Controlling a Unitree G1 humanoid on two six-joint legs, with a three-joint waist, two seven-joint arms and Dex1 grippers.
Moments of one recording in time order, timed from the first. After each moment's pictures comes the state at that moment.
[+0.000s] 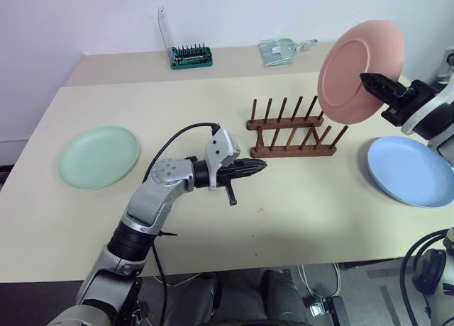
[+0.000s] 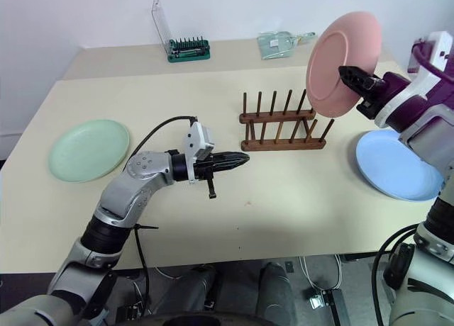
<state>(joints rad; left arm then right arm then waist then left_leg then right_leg) -0.49 0.31 -0.25 -0.20 -0.34 0.46 -0.89 -0.57 -0.76 -0.53 -0.14 1.11 1.03 0.22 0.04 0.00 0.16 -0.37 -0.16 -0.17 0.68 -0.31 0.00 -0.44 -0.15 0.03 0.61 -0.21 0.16</state>
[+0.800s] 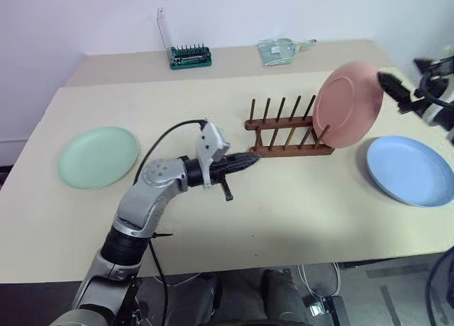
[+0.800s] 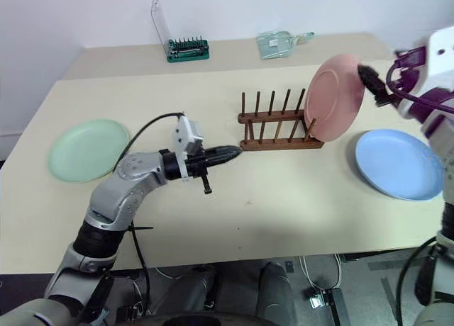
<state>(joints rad) -0.47 0.27 -0.09 -0.24 -0.41 0.53 -0.69 -0.51 -0.98 -0.37 -0.18 0.53 0.55 0.47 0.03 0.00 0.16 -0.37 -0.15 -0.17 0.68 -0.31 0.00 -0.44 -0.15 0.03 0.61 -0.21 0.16</state>
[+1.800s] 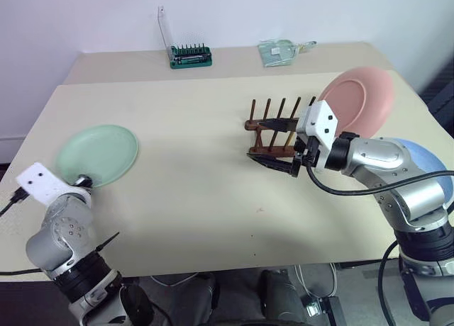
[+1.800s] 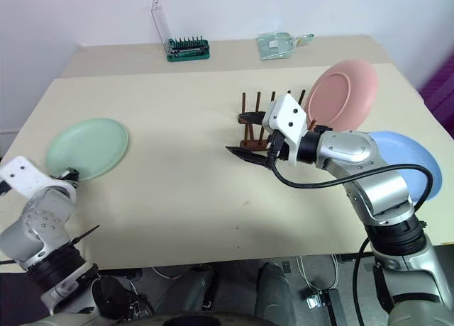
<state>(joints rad) -0.38 0.12 0.80 -0.29 -0.31 1.06 0.32 -0.50 -0.72 0.09 -0.41 0.49 0.52 0.79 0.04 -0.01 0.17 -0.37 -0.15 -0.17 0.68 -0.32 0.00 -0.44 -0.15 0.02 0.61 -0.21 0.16</state>
